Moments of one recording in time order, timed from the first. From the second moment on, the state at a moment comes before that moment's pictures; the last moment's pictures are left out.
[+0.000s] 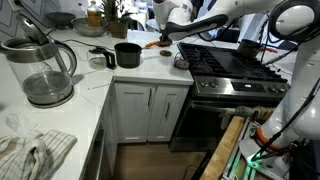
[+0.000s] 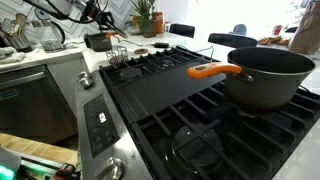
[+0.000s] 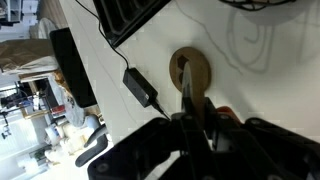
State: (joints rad) arm 0.11 0.41 -0.06 -1.52 -0.89 2.09 0.12
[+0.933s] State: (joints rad) arm 0.12 0.40 -0.05 -1.61 -0.95 1.97 0.12
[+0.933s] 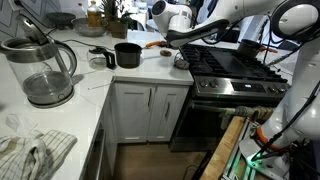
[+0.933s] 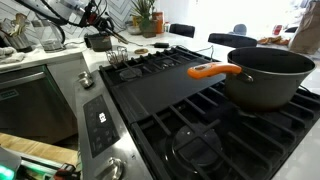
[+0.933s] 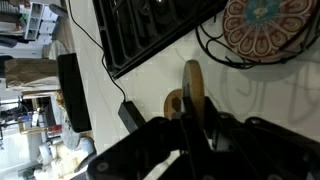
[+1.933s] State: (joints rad) arm 0.13 0.48 -0.03 -1.61 -1.16 2.01 0.24
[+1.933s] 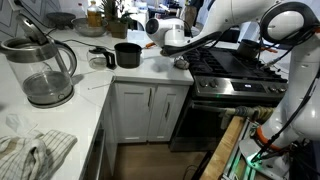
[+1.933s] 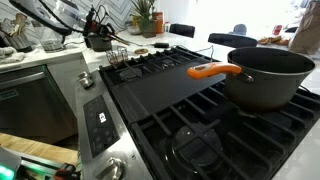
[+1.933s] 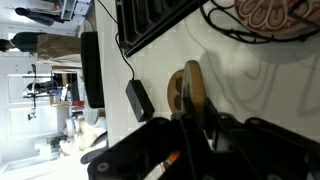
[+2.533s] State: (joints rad) arm 0.13 0.53 -0.03 -1.65 -1.25 2.18 0.48
